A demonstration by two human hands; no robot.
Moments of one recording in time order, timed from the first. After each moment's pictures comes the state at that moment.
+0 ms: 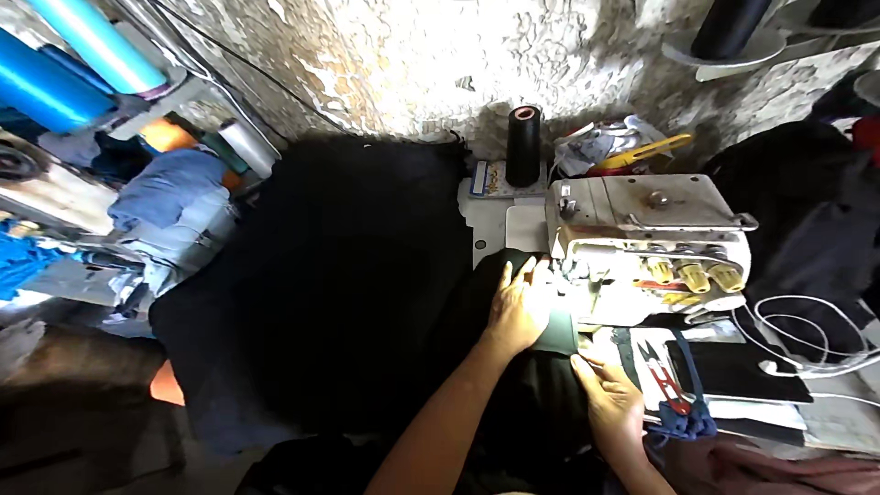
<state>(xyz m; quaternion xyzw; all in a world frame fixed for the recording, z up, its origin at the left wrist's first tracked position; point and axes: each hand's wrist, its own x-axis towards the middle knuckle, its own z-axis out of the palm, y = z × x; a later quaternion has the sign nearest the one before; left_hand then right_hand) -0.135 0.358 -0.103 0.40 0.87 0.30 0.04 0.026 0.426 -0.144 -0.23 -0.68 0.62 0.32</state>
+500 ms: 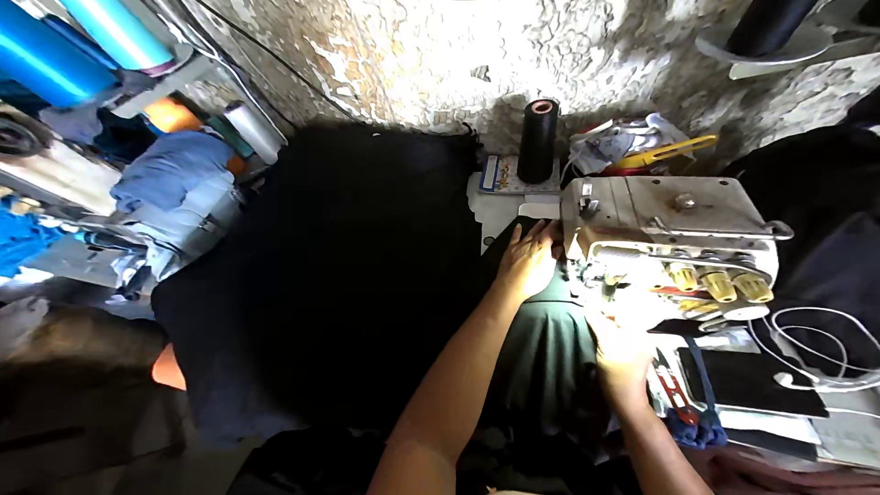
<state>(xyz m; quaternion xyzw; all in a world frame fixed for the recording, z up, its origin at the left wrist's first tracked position) -0.206 0.391 -0.096 0.40 0.87 0.27 0.08 -0.030 0.461 -0.140 -0.25 -0.81 0.40 0.34</state>
